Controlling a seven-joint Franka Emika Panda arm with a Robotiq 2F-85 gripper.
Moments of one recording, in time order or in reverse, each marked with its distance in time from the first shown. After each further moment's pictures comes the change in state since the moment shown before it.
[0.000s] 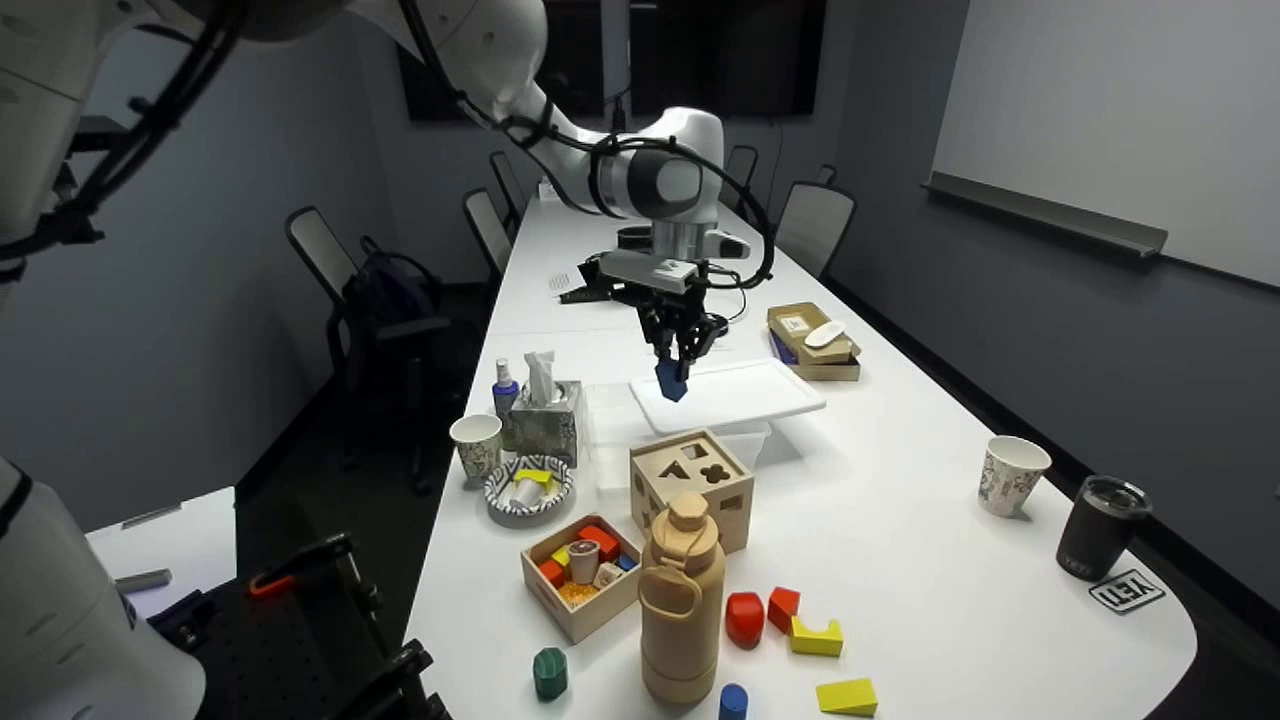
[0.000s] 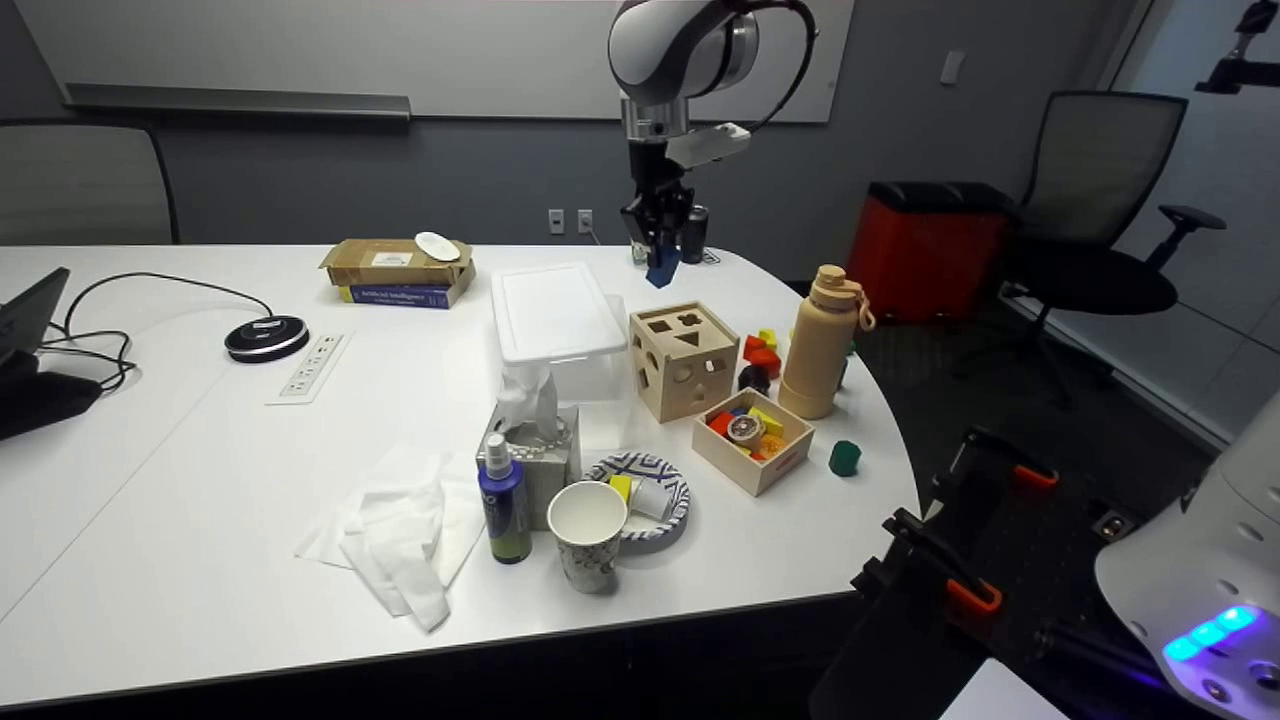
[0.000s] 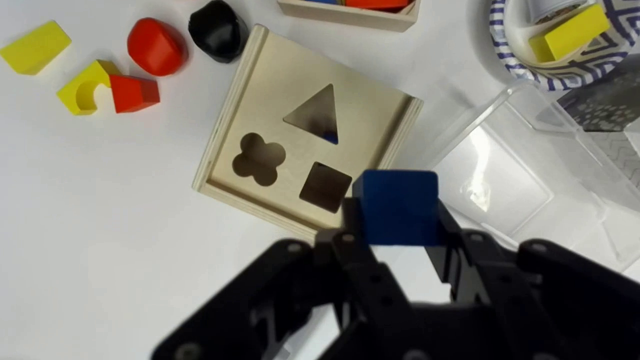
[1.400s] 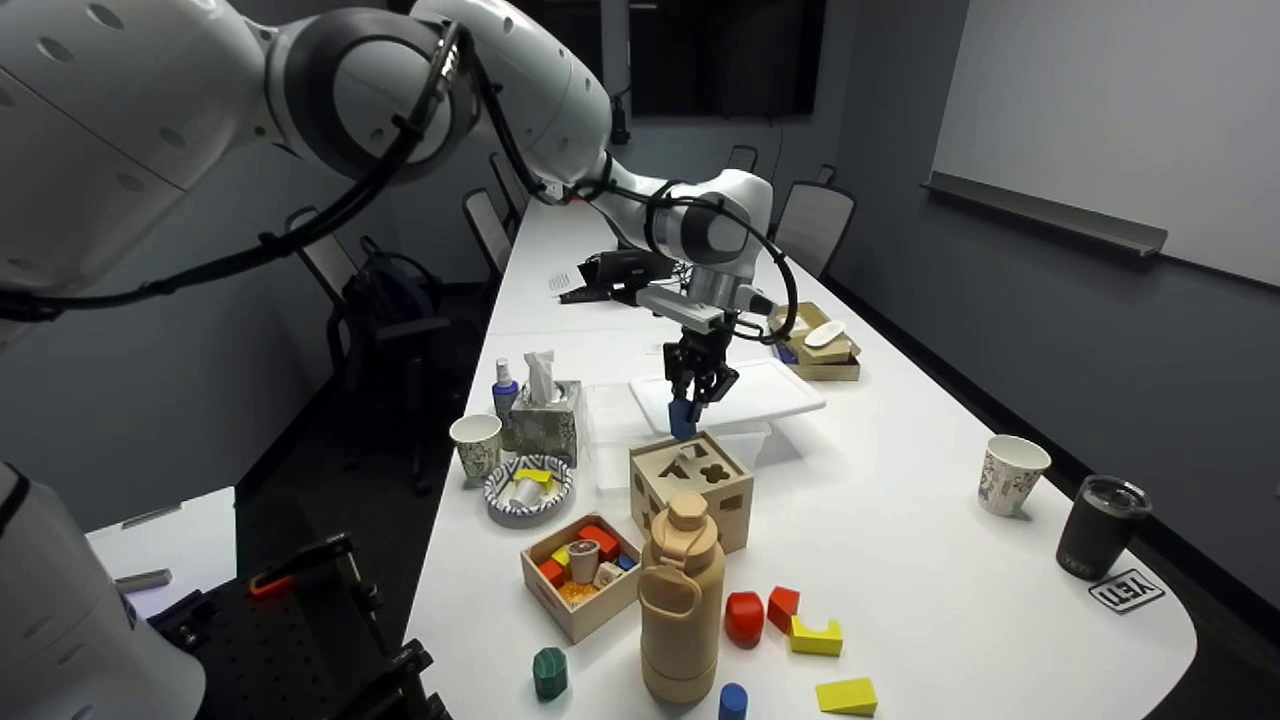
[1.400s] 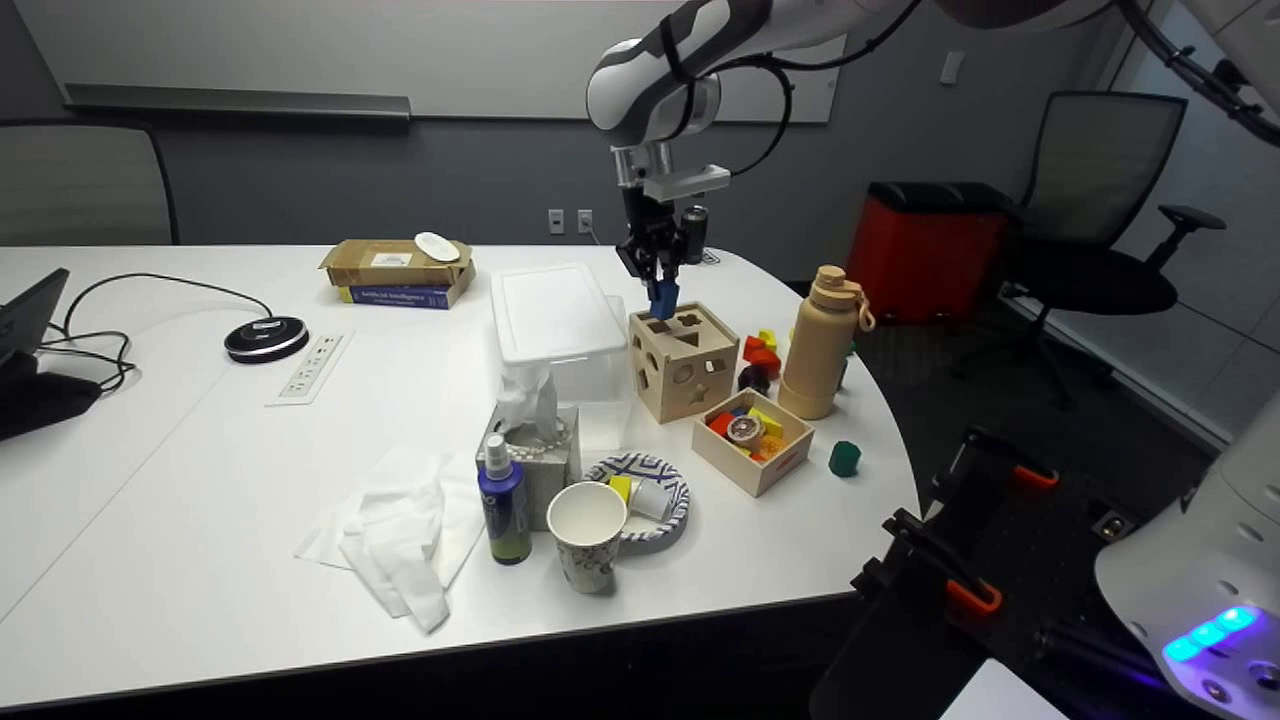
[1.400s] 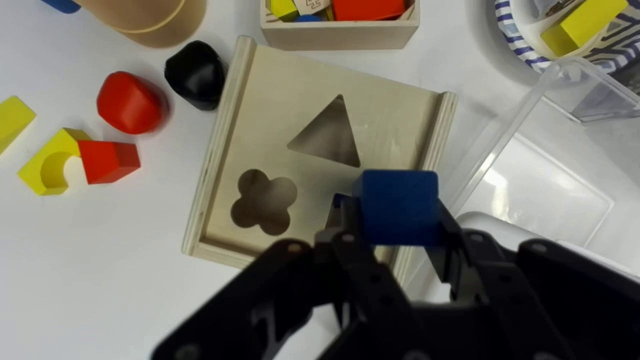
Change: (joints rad) arm -0.031 0.311 -0.013 0.383 0.058 -0.263 0.080
